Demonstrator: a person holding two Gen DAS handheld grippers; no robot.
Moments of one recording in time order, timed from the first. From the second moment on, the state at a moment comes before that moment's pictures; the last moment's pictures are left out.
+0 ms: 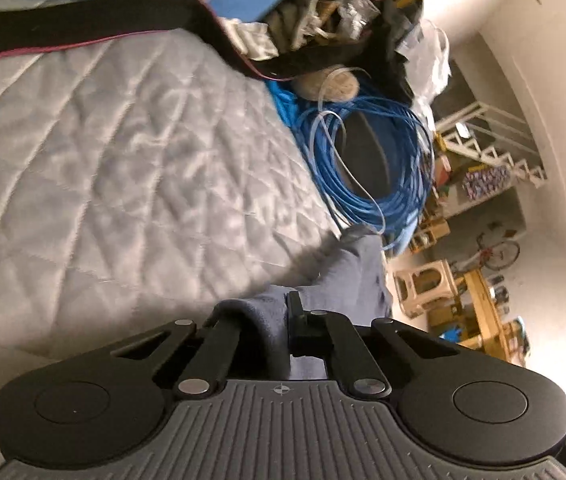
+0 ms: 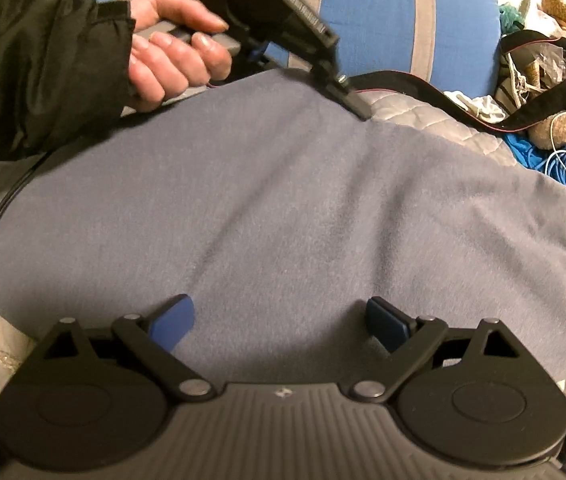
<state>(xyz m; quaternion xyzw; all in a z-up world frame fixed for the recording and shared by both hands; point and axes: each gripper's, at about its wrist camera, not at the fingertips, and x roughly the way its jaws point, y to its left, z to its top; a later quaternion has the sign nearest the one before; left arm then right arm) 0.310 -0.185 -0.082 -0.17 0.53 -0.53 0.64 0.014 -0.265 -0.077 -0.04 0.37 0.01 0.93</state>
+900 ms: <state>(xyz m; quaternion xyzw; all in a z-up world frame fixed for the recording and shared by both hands) 0.313 -0.173 -0.104 -0.19 0.56 -0.48 0.65 0.021 -0.343 -0.022 0.00 0.33 0.02 0.94</state>
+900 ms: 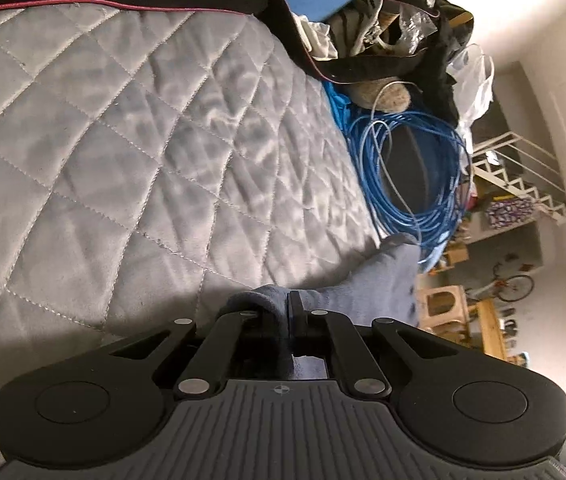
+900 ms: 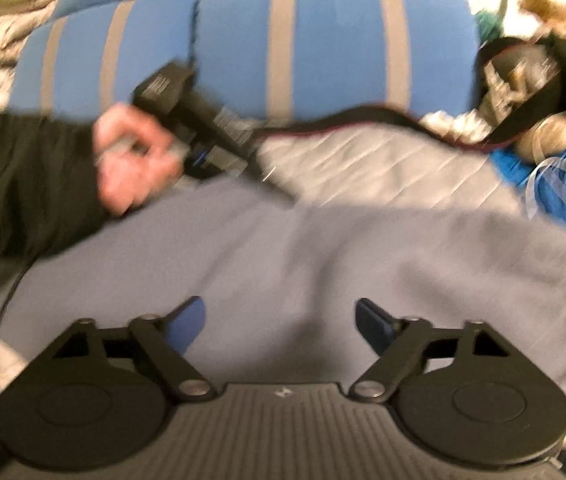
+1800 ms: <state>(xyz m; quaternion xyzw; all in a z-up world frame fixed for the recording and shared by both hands) 0.313 -0.156 -0.117 -0.22 0.55 -0.46 0.66 0.089 -0.582 -0.058 0.14 0.38 -0.16 0.90</state>
